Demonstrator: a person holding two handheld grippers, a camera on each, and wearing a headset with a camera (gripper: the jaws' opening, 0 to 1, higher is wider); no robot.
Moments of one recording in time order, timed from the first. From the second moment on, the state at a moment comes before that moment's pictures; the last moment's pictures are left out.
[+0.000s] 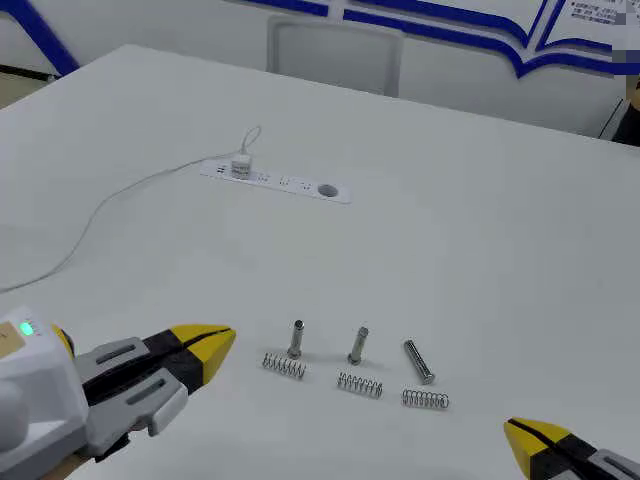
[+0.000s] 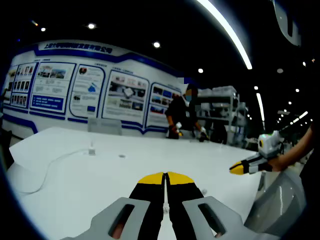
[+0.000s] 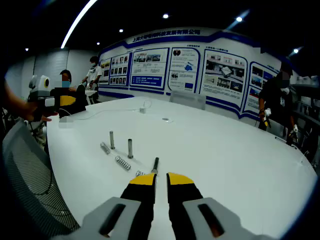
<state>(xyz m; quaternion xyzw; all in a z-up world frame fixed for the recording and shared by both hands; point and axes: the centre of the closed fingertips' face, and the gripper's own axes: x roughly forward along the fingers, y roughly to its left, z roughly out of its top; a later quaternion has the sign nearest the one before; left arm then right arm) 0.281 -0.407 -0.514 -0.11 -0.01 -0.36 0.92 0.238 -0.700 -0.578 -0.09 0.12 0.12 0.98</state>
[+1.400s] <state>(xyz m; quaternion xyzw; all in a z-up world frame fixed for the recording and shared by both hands) 0.284 -0.420 -0.557 0.00 0.04 -0.34 0.94 0.239 -0.667 -0.590 -0.02 0.11 0.19 0.98</state>
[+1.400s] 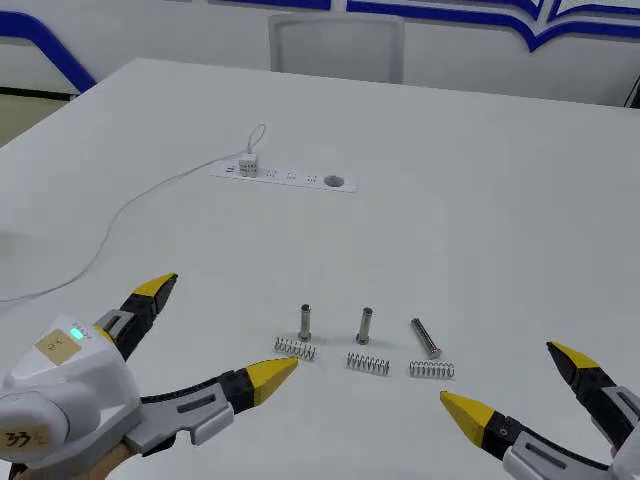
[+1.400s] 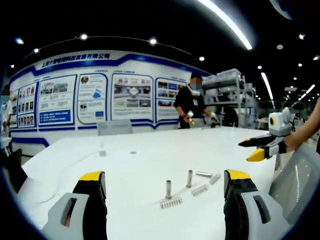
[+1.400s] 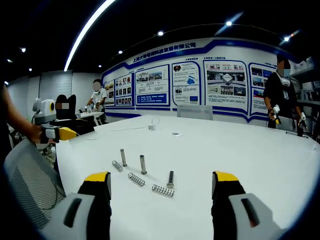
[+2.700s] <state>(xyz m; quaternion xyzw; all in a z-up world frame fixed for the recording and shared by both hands) 0.286 -0.419 -0.570 0.00 0.06 -0.35 0.94 0.251 -0.673 -0.613 0.01 0.16 0.18 0.97</state>
